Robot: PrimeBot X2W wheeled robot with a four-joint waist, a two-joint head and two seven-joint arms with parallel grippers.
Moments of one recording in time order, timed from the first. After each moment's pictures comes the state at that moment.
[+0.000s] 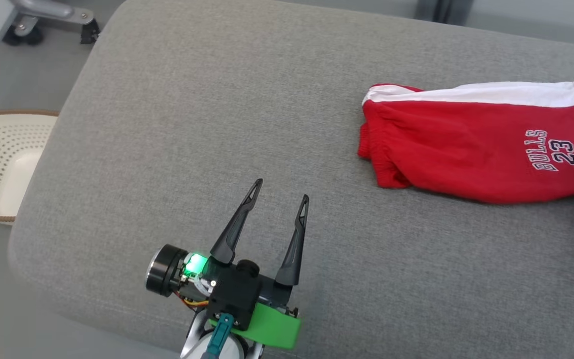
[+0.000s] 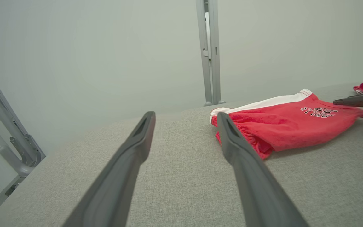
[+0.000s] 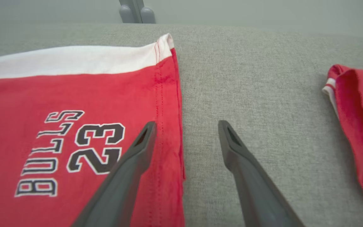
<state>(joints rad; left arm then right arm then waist) -0.25 0.16 -0.70 0.00 -0.17 0.28 -0.26 -0.73 -0.61 0.43 1.07 0.78 0.13 -0.11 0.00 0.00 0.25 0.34</state>
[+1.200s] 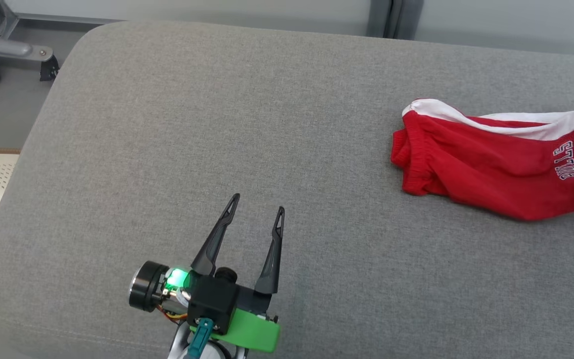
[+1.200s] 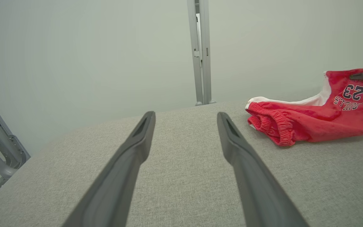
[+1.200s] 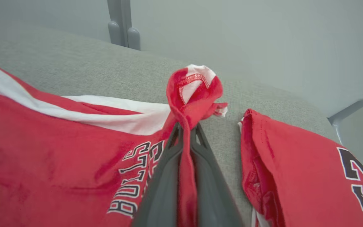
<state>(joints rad) -0.15 0.12 -0.56 0.02 -0.11 0.18 -0.26 -0.79 -0.65 0.56 1.07 0.64 0.13 -0.14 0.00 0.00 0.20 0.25</state>
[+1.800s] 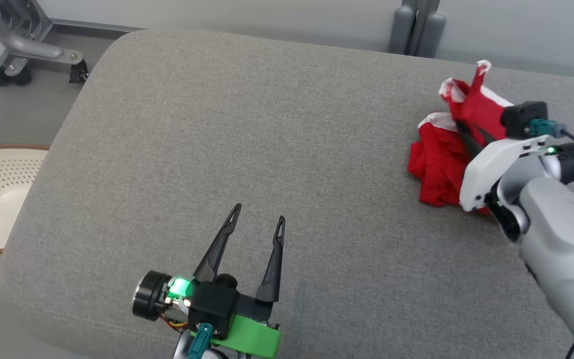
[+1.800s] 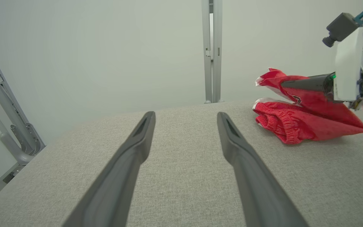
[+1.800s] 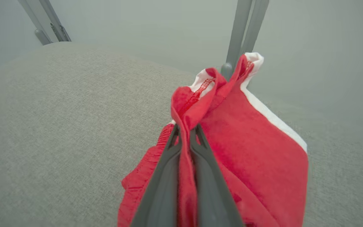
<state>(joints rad) -0.11 0.09 -0.53 0.04 -0.10 0.15 -0.26 -0.77 -0.37 0.53 0.87 0.56 0.13 -0.10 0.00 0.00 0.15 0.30</state>
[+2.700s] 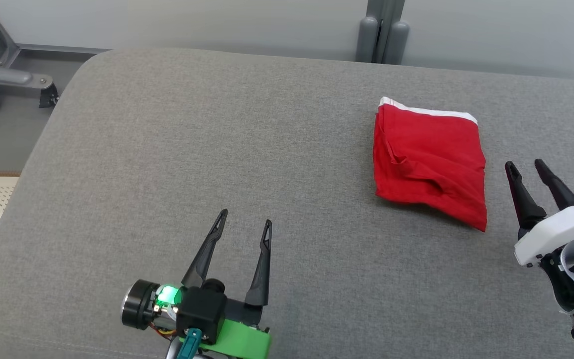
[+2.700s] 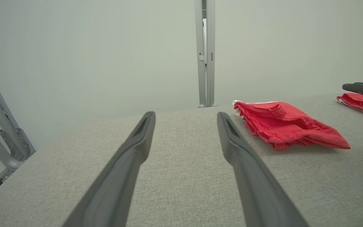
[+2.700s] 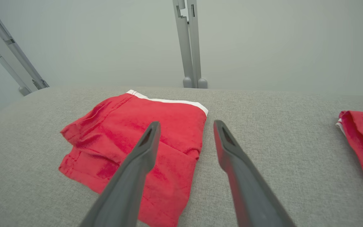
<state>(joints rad) -0.07 0.07 -0.47 0.03 -0.08 0.13 -0.26 -0.33 -0.46 0.21 0.45 0.60 0.13 -0.17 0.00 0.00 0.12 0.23</state>
